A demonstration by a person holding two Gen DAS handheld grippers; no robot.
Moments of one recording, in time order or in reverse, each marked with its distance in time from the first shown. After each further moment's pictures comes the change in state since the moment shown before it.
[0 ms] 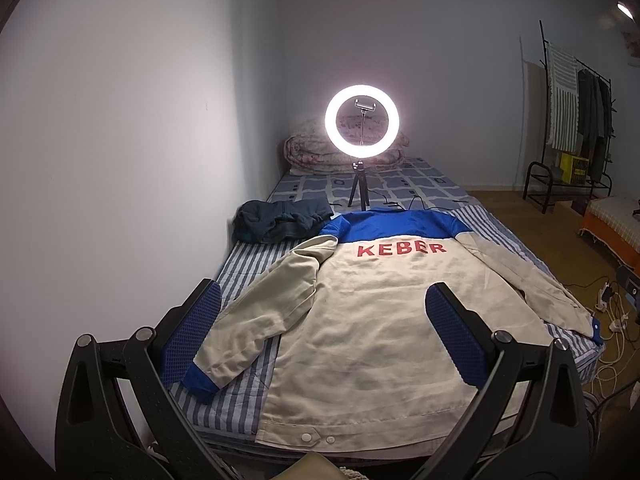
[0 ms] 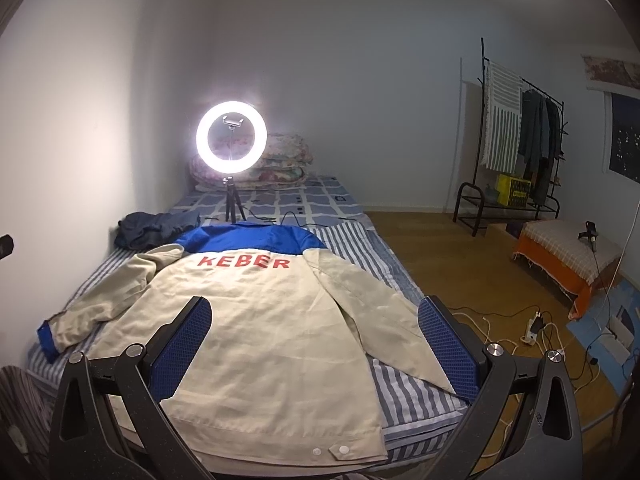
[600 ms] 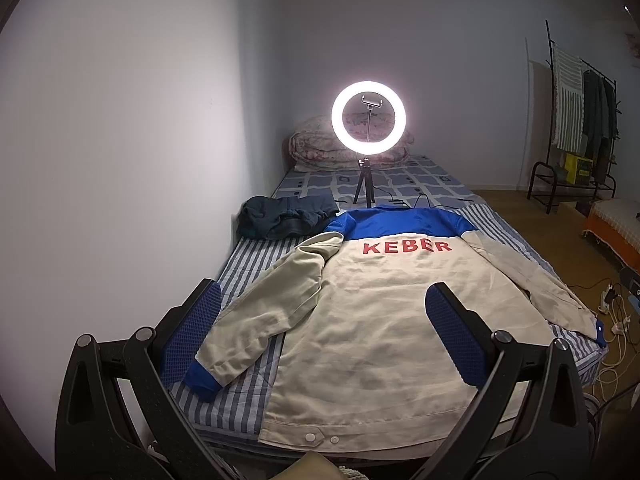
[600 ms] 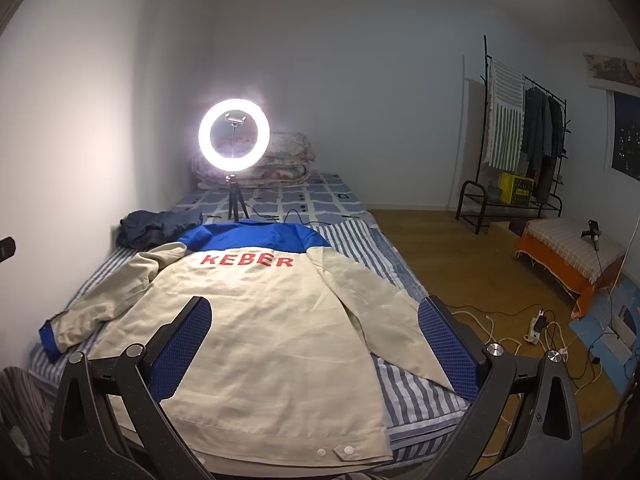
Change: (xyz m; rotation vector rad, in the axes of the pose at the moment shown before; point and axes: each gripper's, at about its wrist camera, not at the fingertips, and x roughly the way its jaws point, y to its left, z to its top) left arm 0.004 0.004 -0.005 -0.006 0.002 0.012; right arm 0.001 0.001 0.000 0.002 0.002 0.006
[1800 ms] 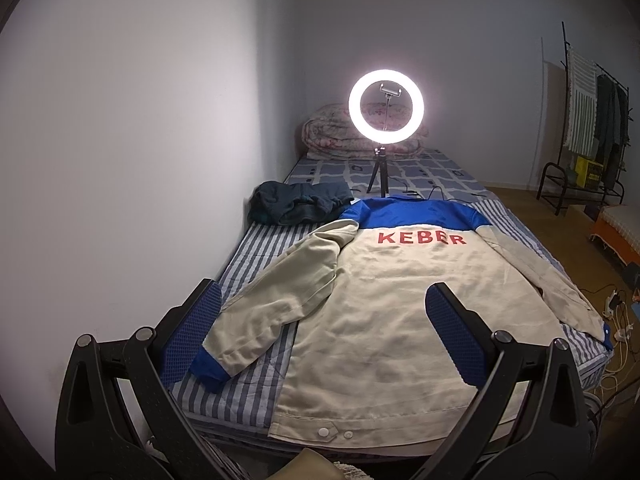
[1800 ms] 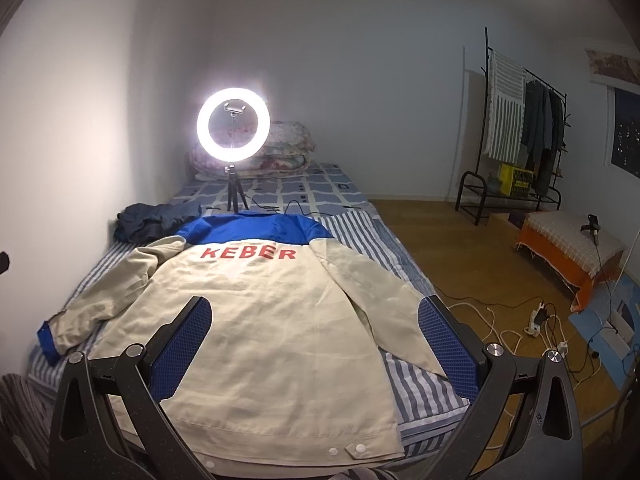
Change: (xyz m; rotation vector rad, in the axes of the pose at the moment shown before) left arm 0.019 0.026 -0.016 -0.039 0.038 0.027; right arm 0.015 0.018 0.003 0.008 0.046 -0.010
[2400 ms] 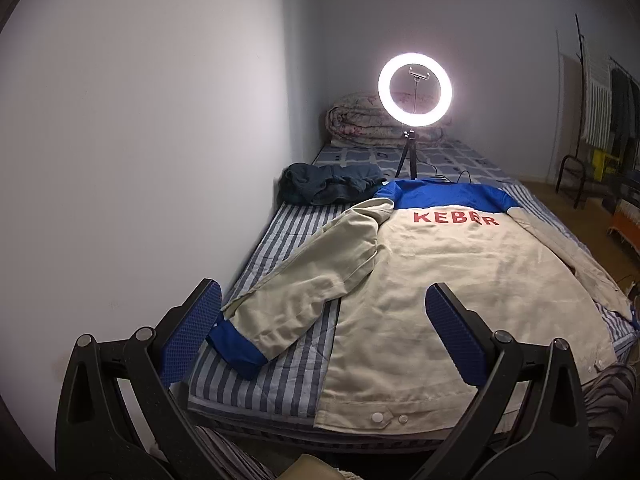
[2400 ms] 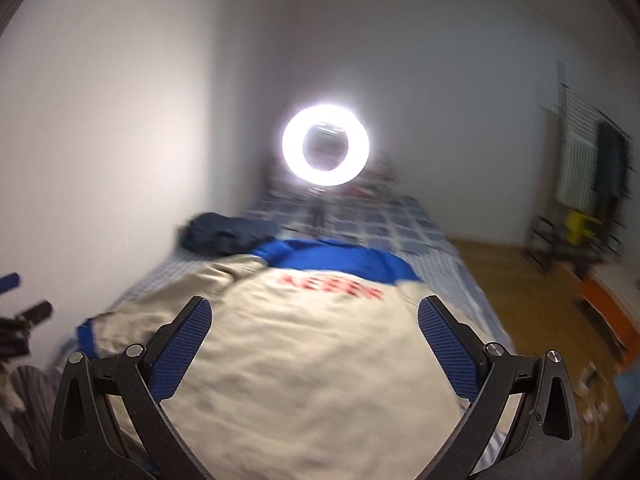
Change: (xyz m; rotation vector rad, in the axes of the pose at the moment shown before) left arm 0.022 0.063 -0.052 -0.026 0.016 0.051; right arm 0.035 0.094 0.028 -0.159 -0.098 0.286
